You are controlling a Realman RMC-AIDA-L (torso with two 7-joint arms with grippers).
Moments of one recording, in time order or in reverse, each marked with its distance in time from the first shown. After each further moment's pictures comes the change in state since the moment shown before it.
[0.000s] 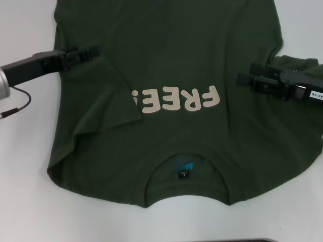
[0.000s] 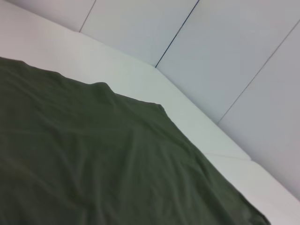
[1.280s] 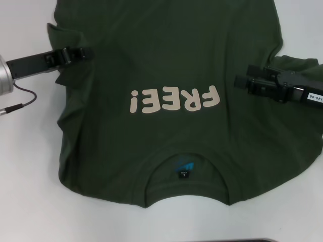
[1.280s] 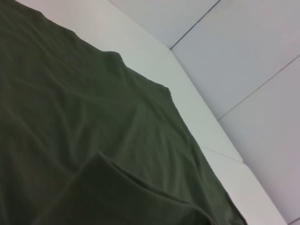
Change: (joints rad) left arm -0.034 -0.004 0.011 0.049 0.076 0.027 -0.303; right arm -0.002 0.007 -0.005 0.000 0.000 -0.003 -0.013
